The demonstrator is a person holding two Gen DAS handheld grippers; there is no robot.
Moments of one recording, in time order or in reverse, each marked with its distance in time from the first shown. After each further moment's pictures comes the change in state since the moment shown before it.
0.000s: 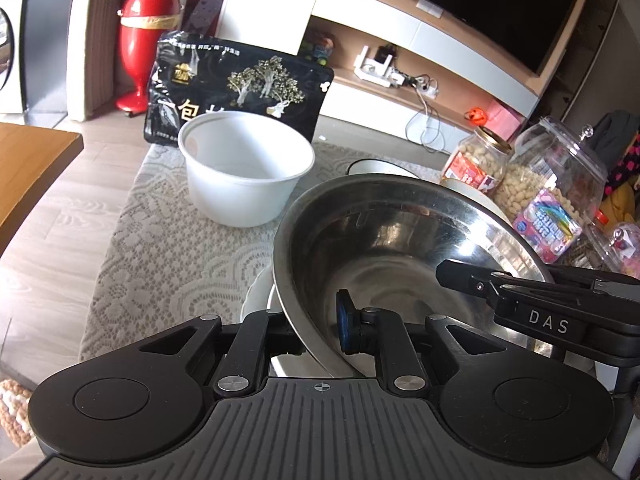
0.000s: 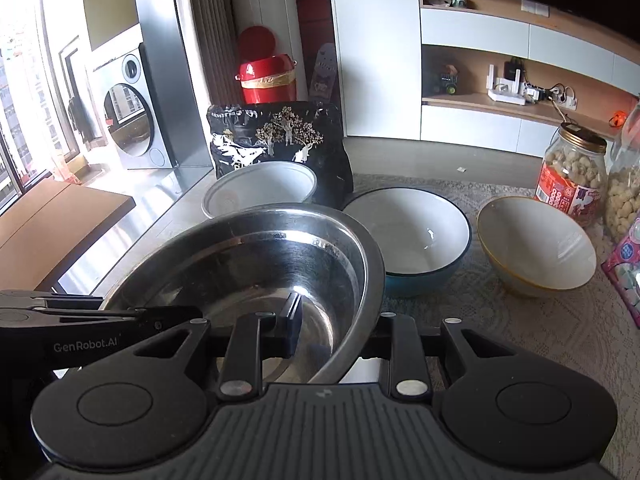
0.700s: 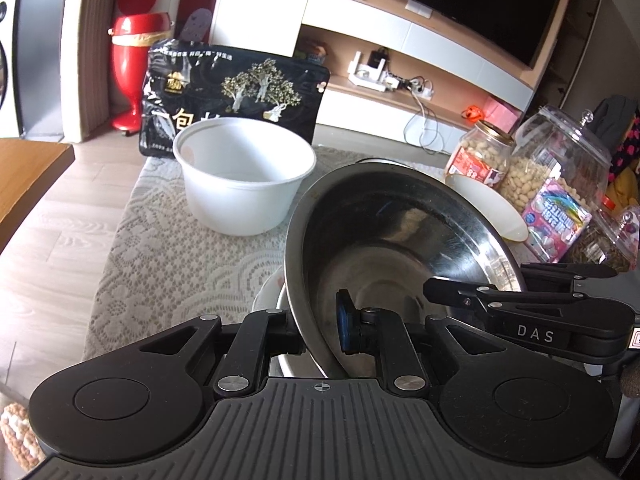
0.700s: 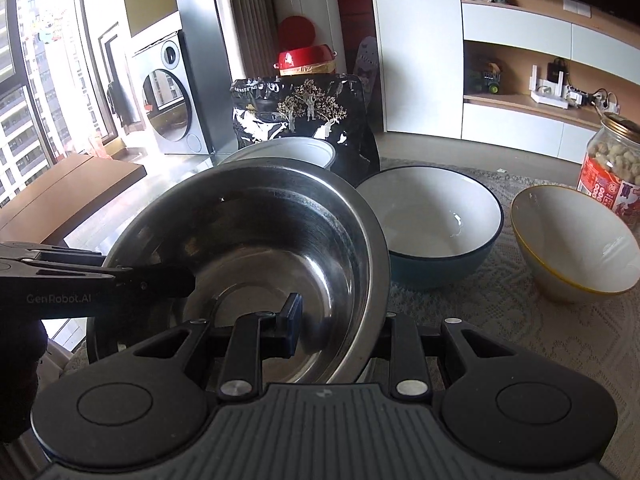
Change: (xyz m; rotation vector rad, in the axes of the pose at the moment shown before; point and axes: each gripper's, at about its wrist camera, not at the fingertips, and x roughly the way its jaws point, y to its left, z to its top) left arm 0.014 0.002 -0.005 0.053 -0.027 0.013; right arm 0.026 -0.020 -0.018 -0.069 0.006 0.126
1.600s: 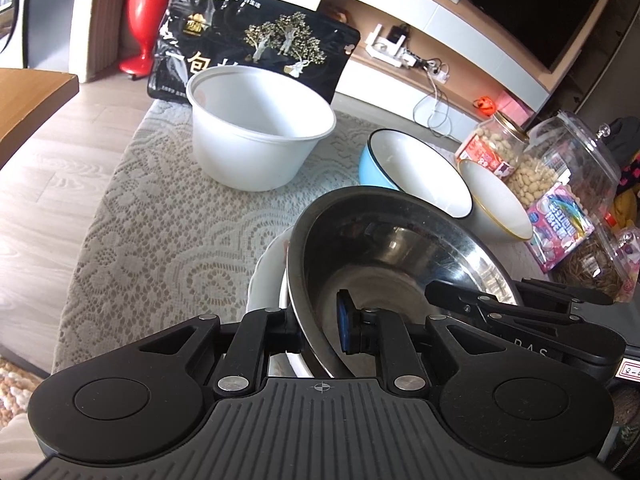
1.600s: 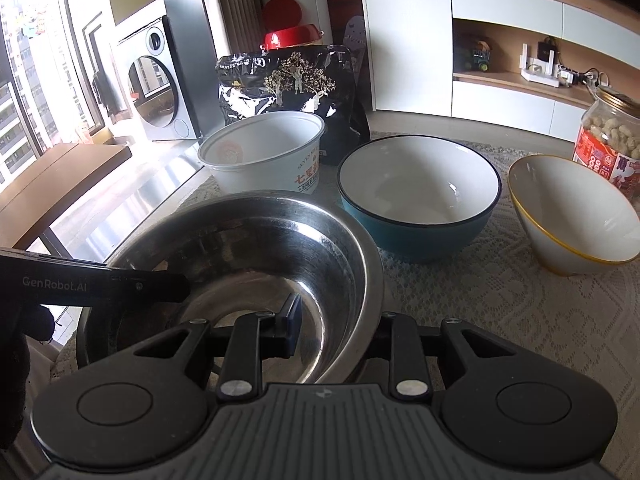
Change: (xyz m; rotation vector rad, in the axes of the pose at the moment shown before) left arm 0.013 0.015 -0.003 -0.128 0.108 -0.030; right arm 0.004 -0.001 -0.005 0.037 0.056 -0.036
